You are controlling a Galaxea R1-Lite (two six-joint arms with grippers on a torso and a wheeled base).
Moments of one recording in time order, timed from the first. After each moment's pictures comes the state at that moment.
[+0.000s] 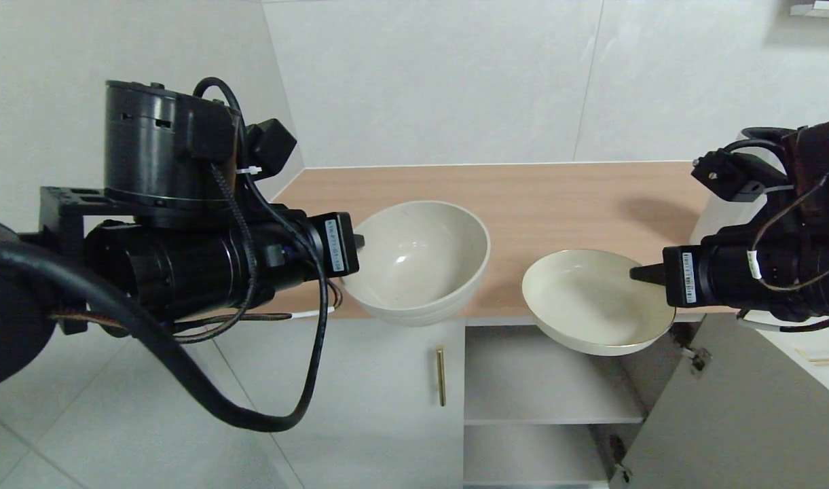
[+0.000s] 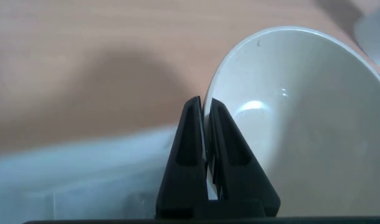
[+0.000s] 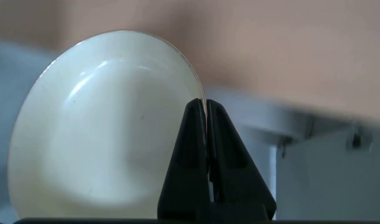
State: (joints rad) left arm -0.60 1.57 -1.12 -0.07 0.18 -0.41; right arm 0.46 1.47 -1.08 0.13 -0.08 0.21
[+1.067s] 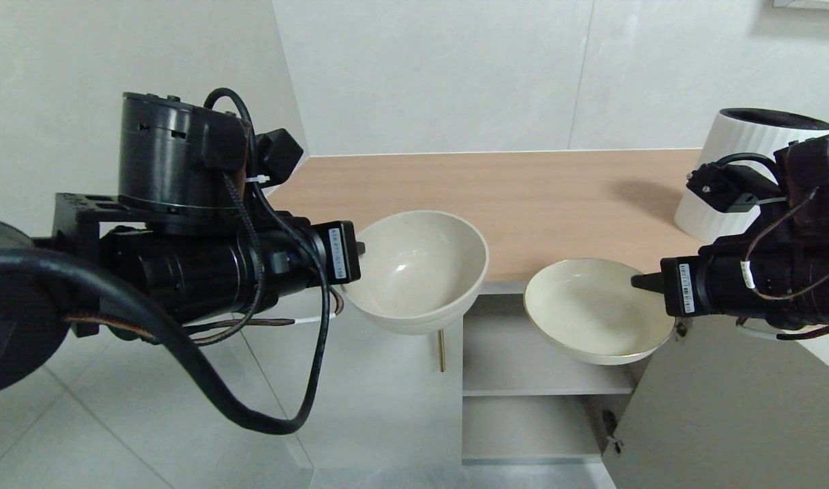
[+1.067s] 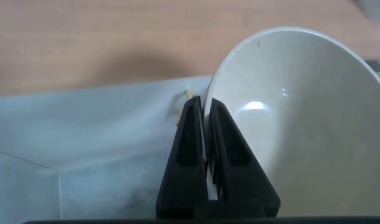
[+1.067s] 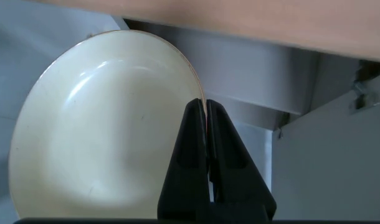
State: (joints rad) left arm -0.60 1.58 -1.11 -0.07 0.18 -0.39; right arm 0.46 1.47 -1.04 0.11 -0.09 0.18
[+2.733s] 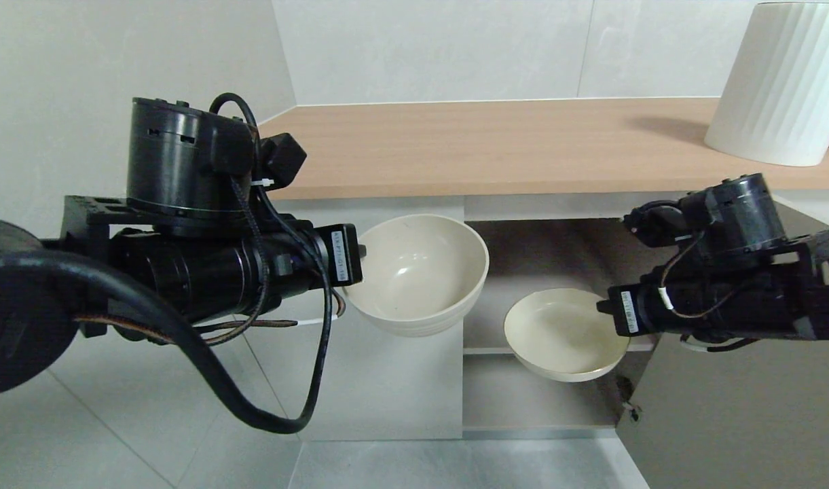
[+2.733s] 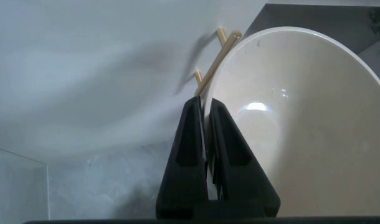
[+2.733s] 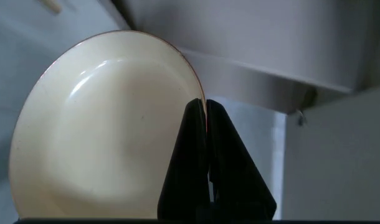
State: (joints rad) left arm -0.60 1.59 -1.11 -0.07 0.18 -0.39; right arm 0.46 1.66 -1.02 -0.01 -0.09 0.16
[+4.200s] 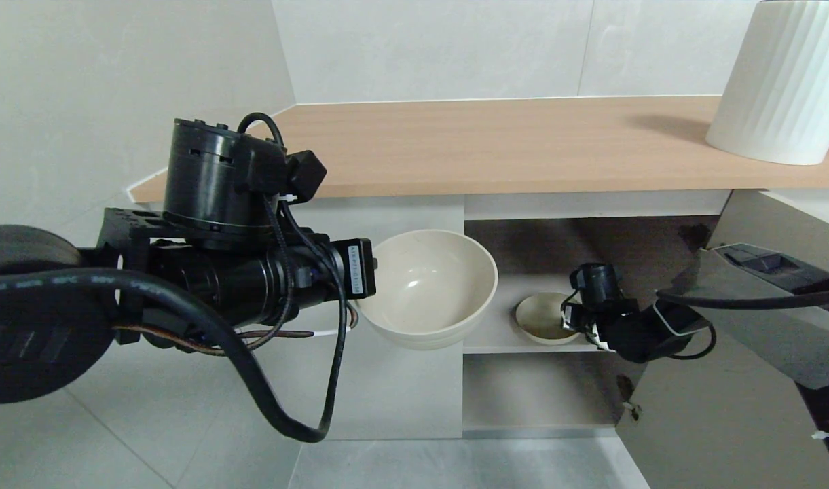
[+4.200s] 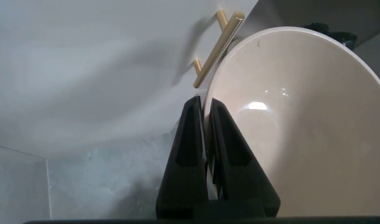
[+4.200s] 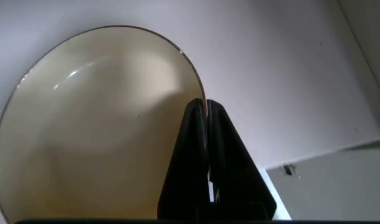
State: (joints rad) left arm -0.62 1.63 -1.11 -0.07 0.18 -0.39; right arm 0.28 2.45 -1.33 -0.53 -0.45 0.32
